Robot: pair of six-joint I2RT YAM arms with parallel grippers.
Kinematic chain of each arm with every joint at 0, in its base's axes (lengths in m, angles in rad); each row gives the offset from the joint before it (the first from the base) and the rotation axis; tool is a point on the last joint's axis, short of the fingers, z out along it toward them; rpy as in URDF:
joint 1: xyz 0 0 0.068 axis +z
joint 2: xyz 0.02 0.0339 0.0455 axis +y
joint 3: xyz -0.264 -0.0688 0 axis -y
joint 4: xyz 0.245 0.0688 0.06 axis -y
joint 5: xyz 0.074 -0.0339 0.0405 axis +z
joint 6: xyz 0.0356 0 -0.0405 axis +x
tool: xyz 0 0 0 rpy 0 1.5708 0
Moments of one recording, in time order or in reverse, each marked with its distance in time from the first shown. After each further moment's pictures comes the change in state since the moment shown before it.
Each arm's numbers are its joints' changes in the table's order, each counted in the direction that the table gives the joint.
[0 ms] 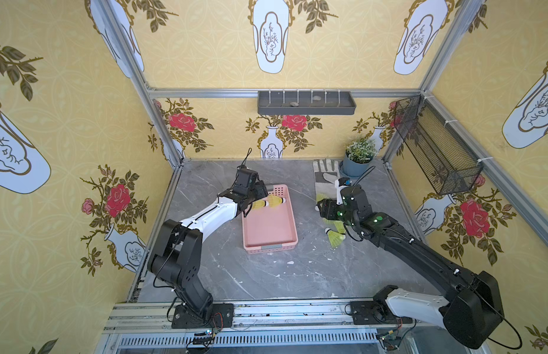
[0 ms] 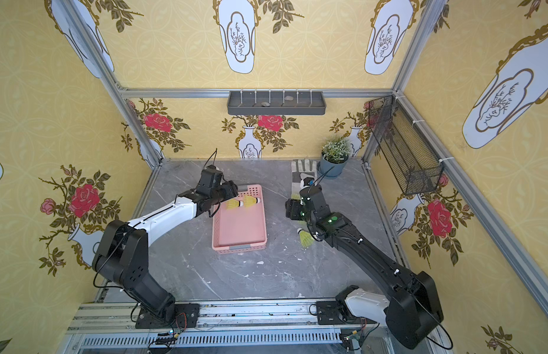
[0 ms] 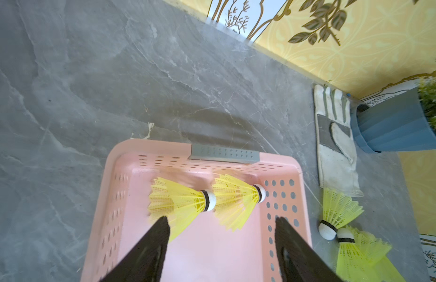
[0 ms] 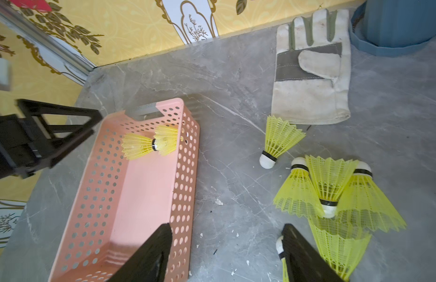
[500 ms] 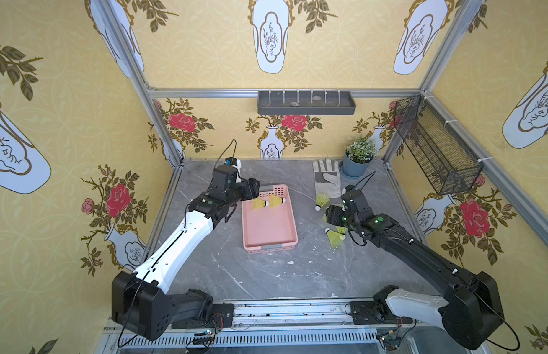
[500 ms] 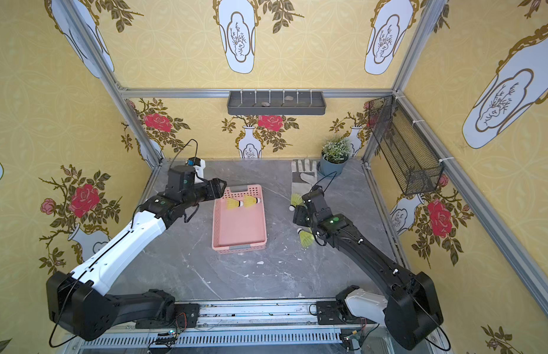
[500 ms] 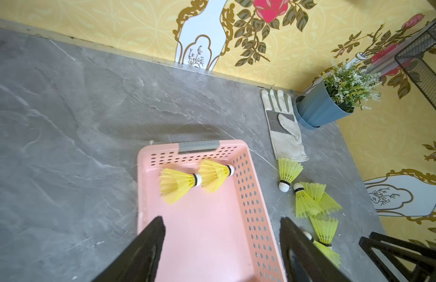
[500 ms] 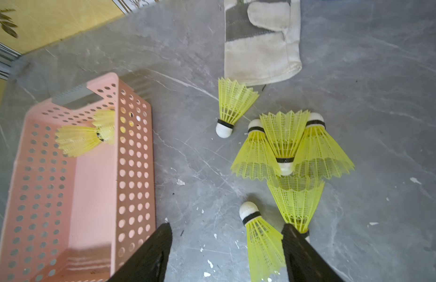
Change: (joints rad) left arm 0.053 -0.383 -0.017 -0.236 -0.137 0.199; right arm -0.029 0.001 -0.045 -0.145 -0.049 0.090
